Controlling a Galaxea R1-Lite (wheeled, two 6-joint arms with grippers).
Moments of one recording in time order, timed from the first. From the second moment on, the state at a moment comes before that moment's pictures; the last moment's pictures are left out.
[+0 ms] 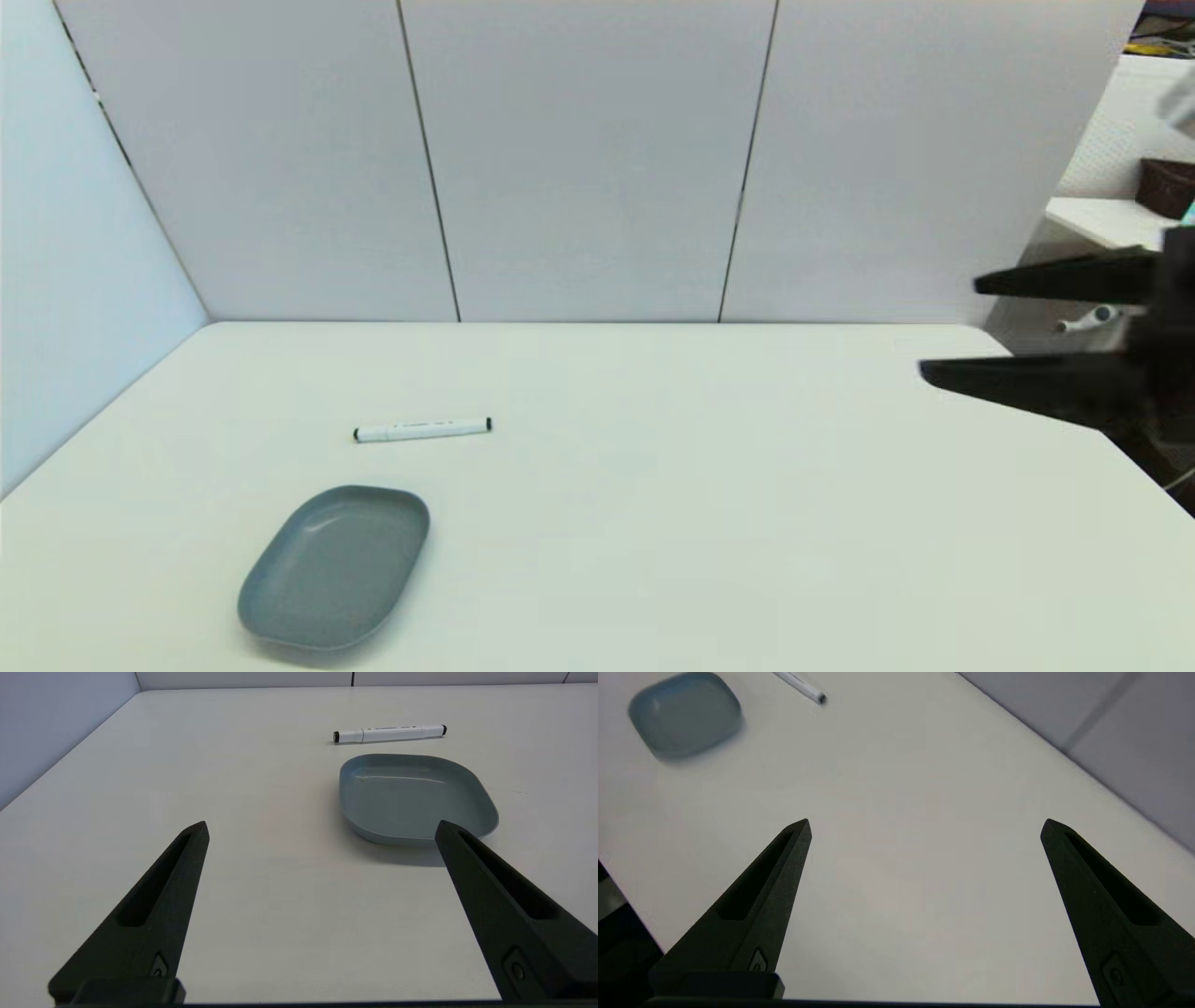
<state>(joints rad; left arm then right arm) 0.00 0.00 0.00 -0.01 -0.03 0.03 0.35 1.19 -1.14 0.36 0.29 -0.28</state>
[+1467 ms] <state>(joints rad) 0.00 0.00 0.00 -0.01 -0.03 0.03 -0.06 0.27 -0.34 0.20 0.16 -0.19</state>
